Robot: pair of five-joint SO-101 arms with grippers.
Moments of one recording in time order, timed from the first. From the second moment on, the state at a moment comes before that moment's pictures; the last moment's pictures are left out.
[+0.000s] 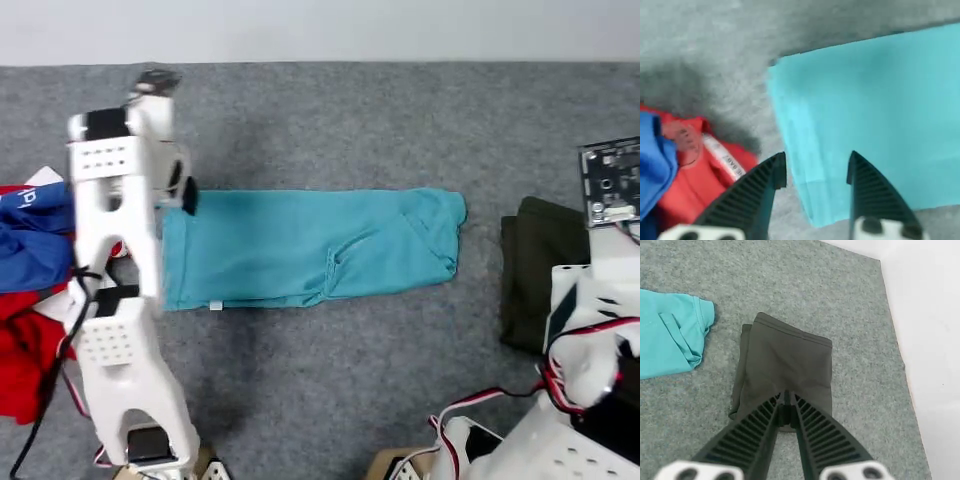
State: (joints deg) left arm -13.4 37.2 -39.7 98.9 -8.1; right arm 27.7 -45.1 -9.8 100.7 33.6
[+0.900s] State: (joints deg) left arm -15.1 56.2 -43.5 99.4 -10.7; right arm 27.7 -45.1 -9.8 100.7 33.6
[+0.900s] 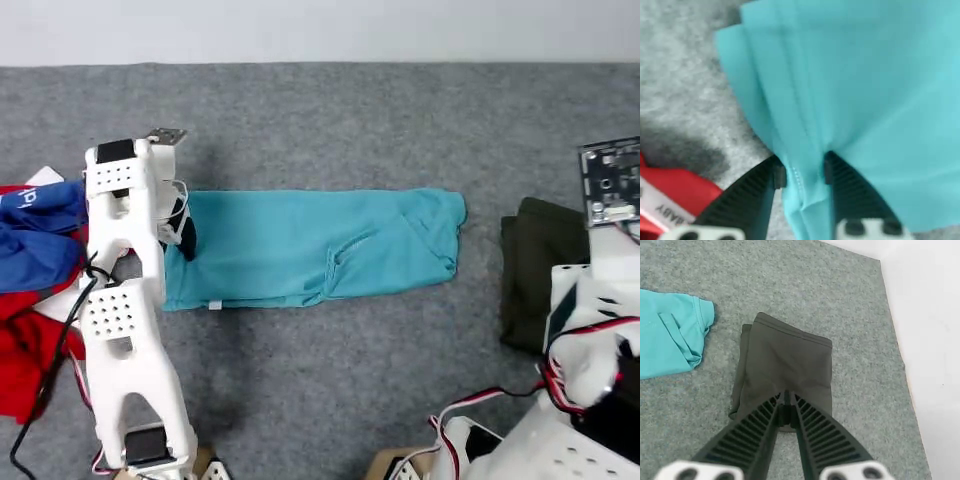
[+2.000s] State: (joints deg) left arm 5.0 29.8 -34.2 99.0 -8.0; right arm 27.7 -48.4 -9.8 100.7 37.6
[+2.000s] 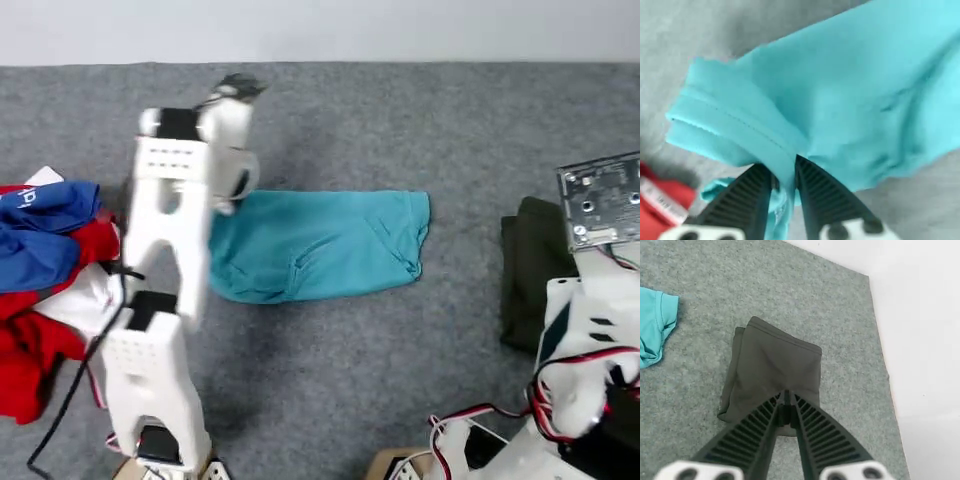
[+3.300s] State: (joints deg) left arm 35.8 52.4 -72.4 99.1 1.4; right arm 27.8 -58.9 4.2 100.7 37.6
